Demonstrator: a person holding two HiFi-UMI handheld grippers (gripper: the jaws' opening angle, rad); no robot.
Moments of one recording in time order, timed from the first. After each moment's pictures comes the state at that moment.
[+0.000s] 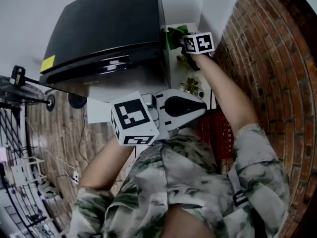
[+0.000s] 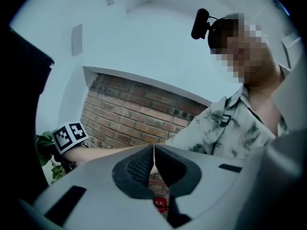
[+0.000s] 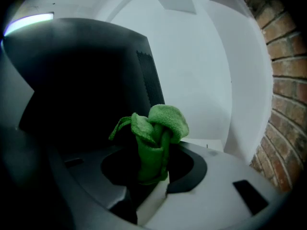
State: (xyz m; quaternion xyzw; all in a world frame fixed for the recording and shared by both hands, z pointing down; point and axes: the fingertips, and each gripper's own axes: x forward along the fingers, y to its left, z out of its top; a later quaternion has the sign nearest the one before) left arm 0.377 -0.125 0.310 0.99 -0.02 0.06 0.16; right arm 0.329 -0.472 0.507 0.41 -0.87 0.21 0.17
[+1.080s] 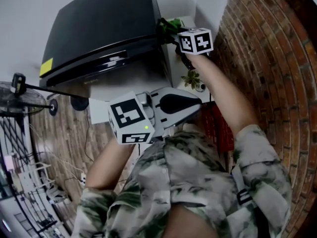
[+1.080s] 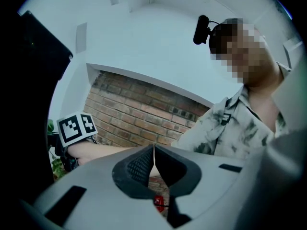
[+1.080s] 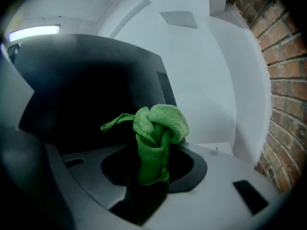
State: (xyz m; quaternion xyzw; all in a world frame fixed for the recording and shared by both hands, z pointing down) left arm 0.364 -0.116 0.322 0.98 -0.02 0.06 0.18; right arm 0.306 -0.430 0.455 0.40 -0.89 0.20 0.09
